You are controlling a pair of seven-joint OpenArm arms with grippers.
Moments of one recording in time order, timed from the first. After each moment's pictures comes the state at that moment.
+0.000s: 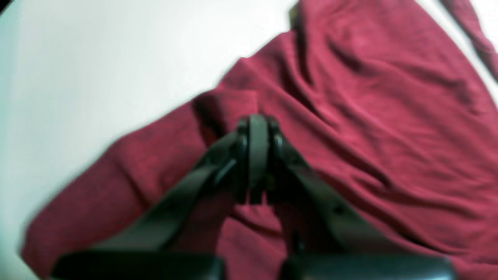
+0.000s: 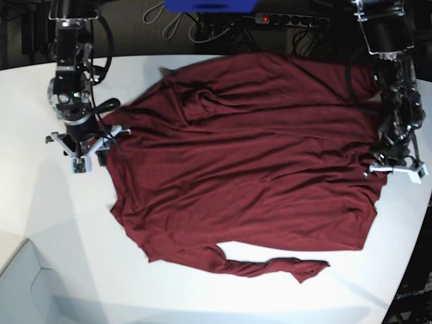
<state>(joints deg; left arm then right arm) -0.1 -19.0 -18.5 79.7 -35.9 11.2 31.9 -9.6 8.4 10.3 92.9 -0.5 10.5 -26.0</state>
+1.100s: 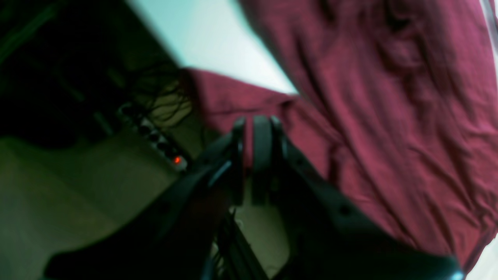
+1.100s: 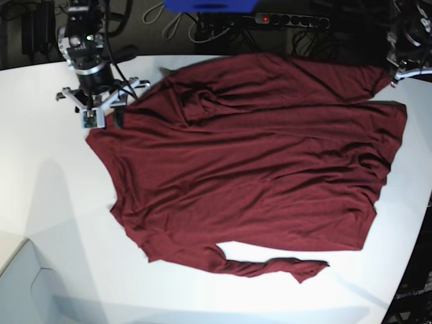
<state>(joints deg) 29.9 -6.7 -46.5 106.3 -48.0 10.8 54.6 -28.5 1.1 9.3 111.7 -0.3 10.5 -26.0</state>
